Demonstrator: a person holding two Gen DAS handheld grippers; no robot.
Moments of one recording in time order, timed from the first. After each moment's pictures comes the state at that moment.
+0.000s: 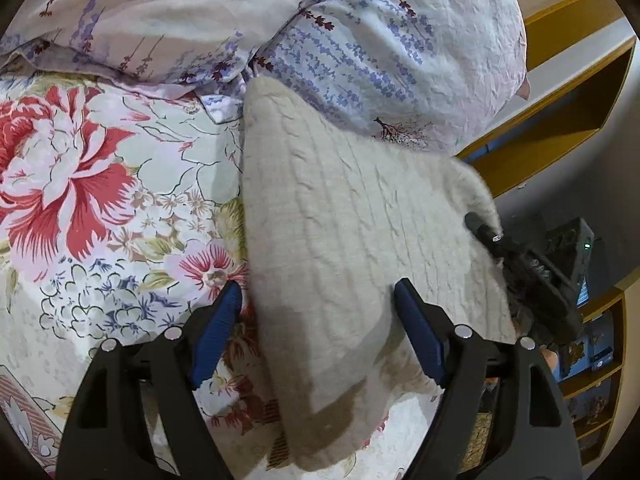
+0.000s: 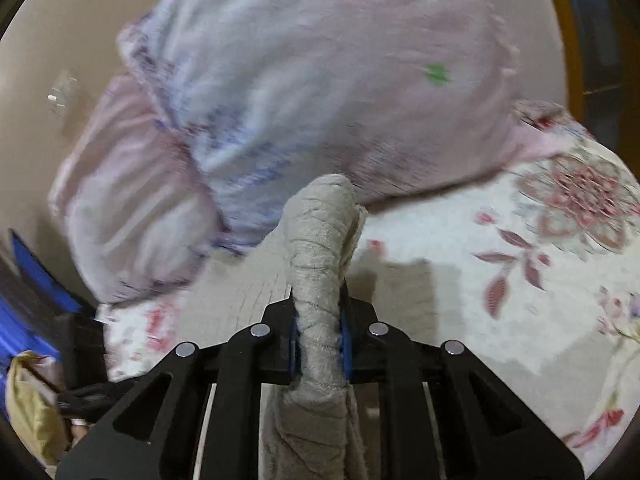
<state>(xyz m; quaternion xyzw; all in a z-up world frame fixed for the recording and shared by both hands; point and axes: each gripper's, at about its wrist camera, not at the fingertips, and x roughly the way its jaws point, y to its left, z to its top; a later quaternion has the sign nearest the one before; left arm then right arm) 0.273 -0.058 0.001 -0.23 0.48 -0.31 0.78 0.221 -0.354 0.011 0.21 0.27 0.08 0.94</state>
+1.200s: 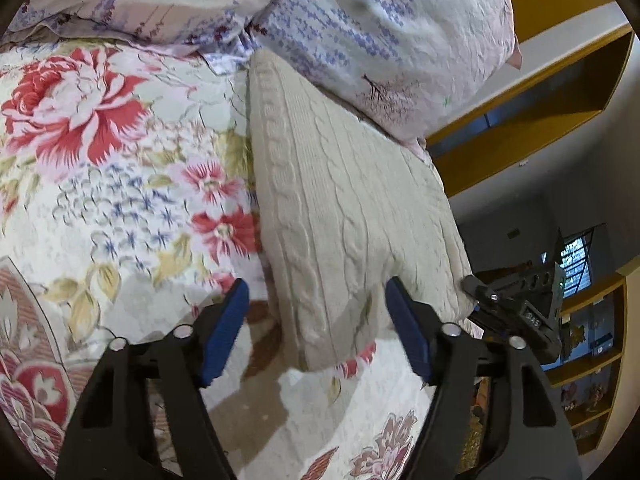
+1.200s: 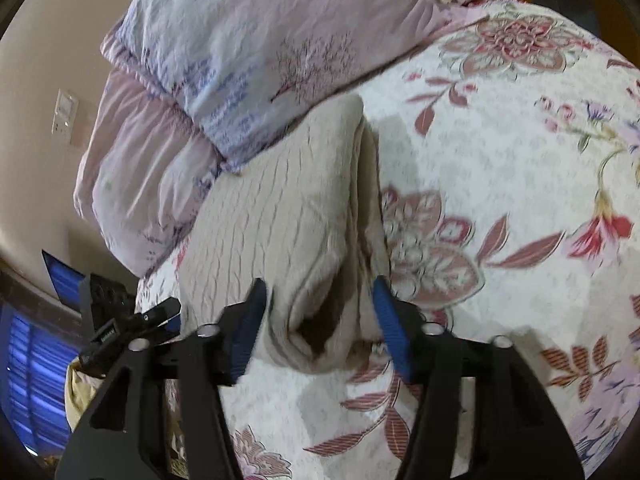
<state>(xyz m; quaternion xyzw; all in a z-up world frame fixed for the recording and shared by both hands) 0.226 -0.061 0.014 -0.21 0.52 -0.32 0.76 0.122 -0.376 -0.049 0.31 0.35 0.12 0.87</state>
